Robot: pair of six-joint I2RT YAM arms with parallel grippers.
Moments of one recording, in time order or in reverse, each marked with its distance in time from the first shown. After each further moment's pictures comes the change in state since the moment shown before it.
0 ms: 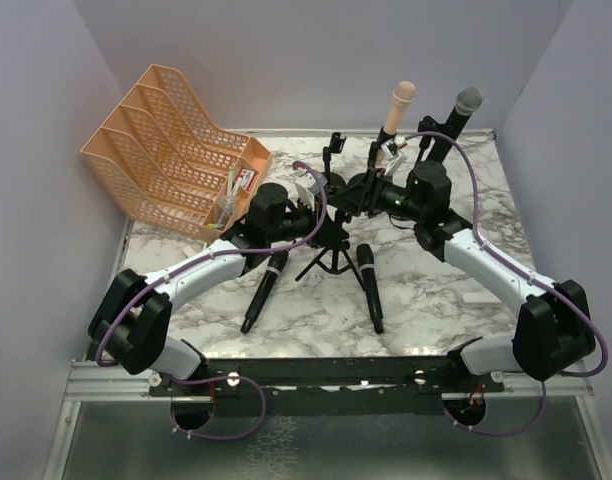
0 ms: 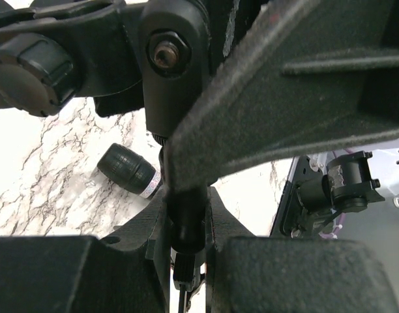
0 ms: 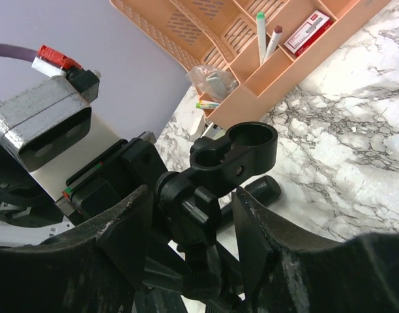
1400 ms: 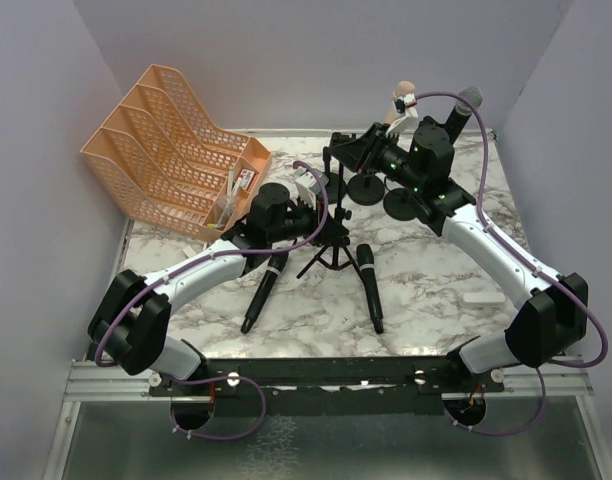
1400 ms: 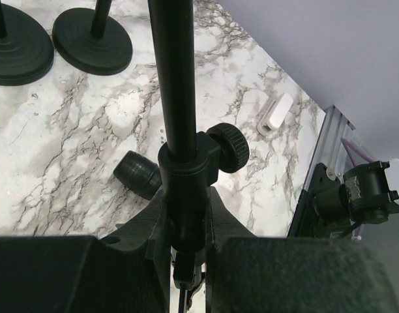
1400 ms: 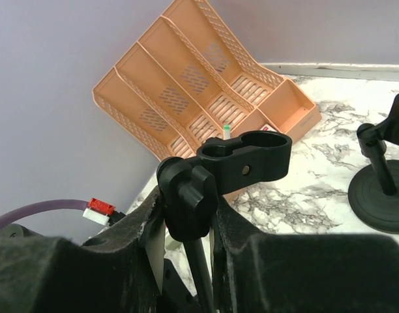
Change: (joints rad) left arm -0.014 -0.002 0.007 -0.011 -0.063 0.045; right arm 0.034 0.077 0.325 -0.125 0.303 -0.099
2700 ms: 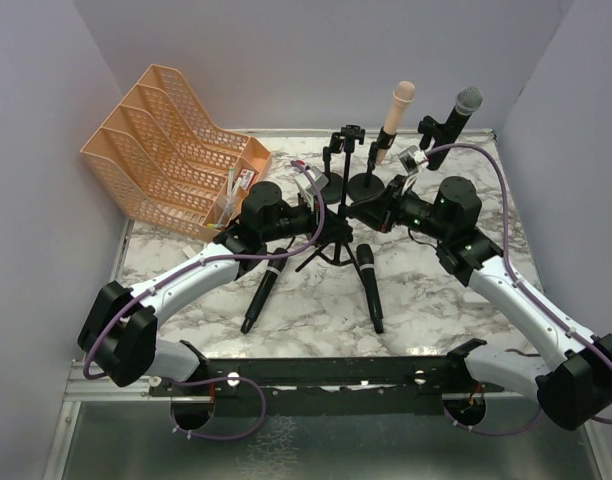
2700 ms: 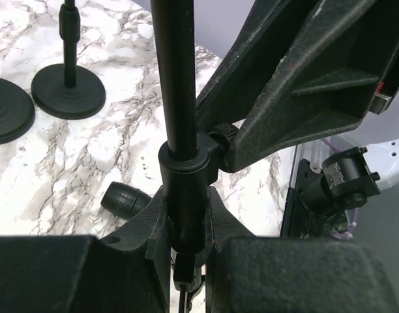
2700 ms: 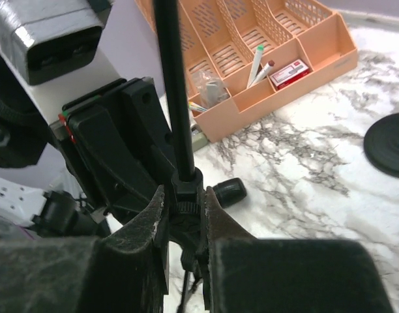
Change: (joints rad) left arm -0.011 -0.075 0.008 0.048 0.085 0.075; right arm -0.006 -0.356 -0.393 -0.015 -0.246 -0.243
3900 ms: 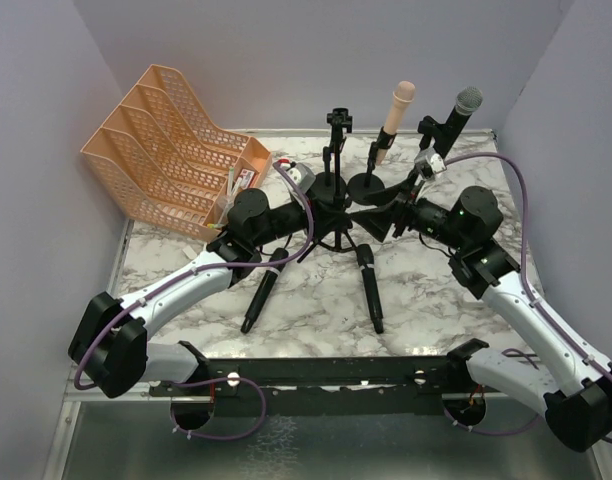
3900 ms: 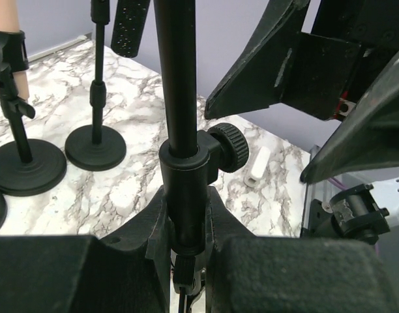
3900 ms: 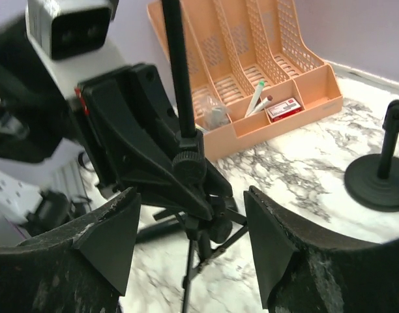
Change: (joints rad) left arm -0.005 -0.069 -0.057 0.180 -0.102 -0.010; right arm -0.003 -0.124 -0.025 0.043 0.032 0.041
